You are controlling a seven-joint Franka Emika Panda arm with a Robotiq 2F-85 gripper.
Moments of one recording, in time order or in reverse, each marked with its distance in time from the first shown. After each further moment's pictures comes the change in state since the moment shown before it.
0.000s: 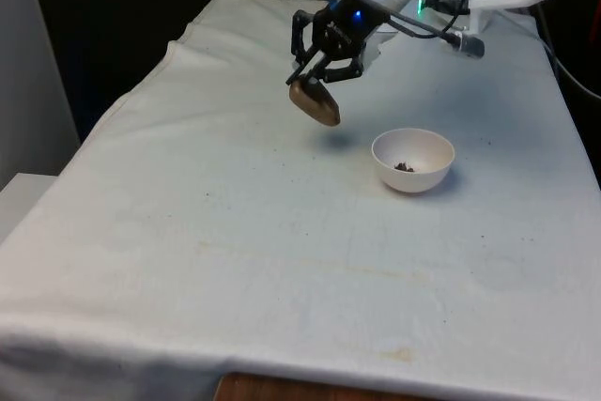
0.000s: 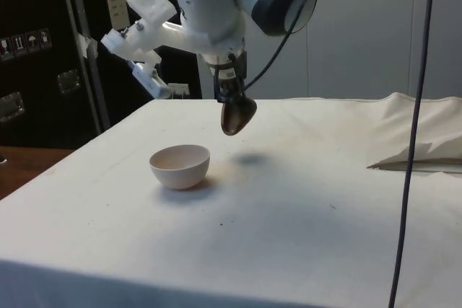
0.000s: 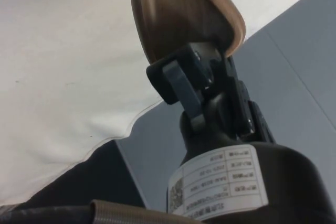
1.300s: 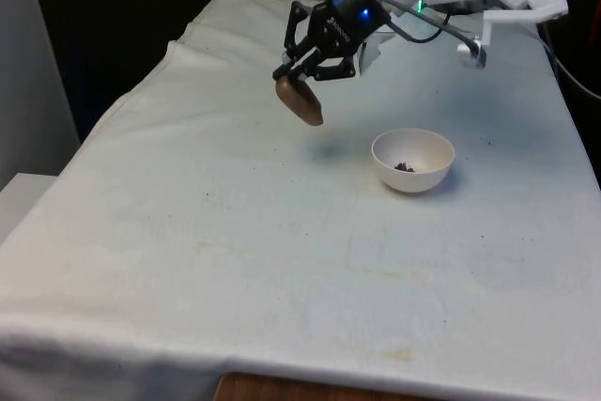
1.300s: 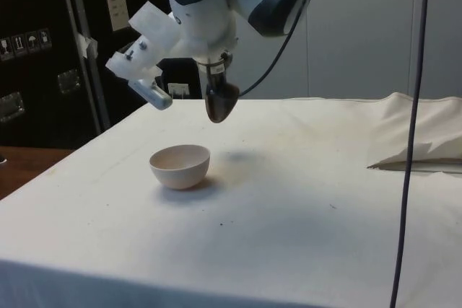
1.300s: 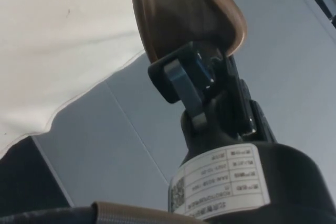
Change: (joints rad) arm 0.000 0.029 0.033 0.059 -0.237 -0.070 0.003
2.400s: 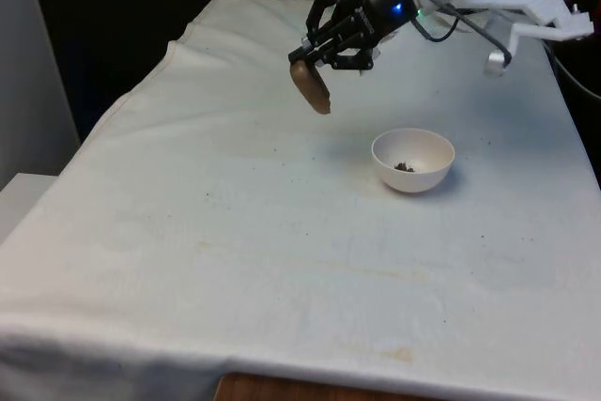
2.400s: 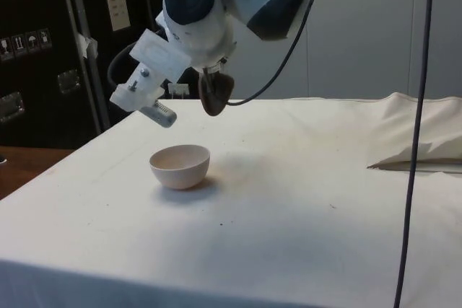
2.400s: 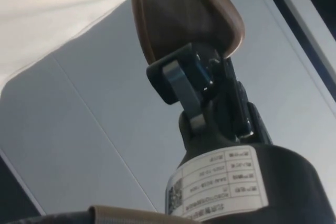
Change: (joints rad) arm 0.000 0.001 0.120 0.002 -0.100 -0.189 0.012
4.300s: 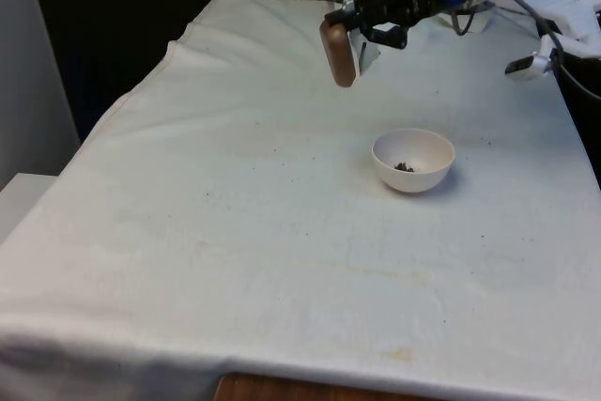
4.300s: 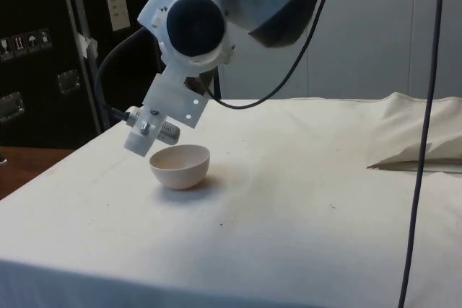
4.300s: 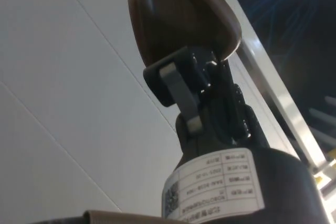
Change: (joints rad) arm 0.003 0.011 0.183 0.001 -0.175 -0.287 -0.002
